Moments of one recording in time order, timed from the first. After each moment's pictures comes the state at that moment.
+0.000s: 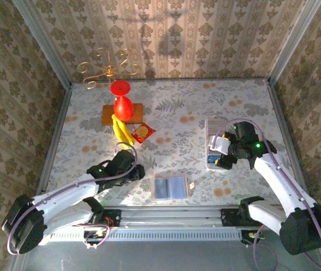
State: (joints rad) left arm -0.82 0.97 0.43 -0.43 0.00 -0.88; right arm 0.17 1.04 0.76 -0.74 -0.21 -1.07
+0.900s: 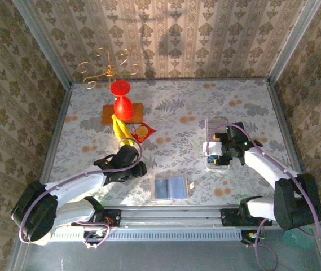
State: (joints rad) left arm -0.76 1.13 0.49 -0.38 0.06 -0.85; right arm 0.17 1.26 0.65 -0.40 -0.18 -1.36
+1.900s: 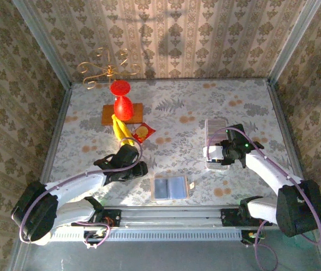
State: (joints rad) left arm -0.76 1.13 0.49 -0.36 0.10 -0.86; right arm 0.19 1.20 0.65 -0.51 -0.16 -1.41
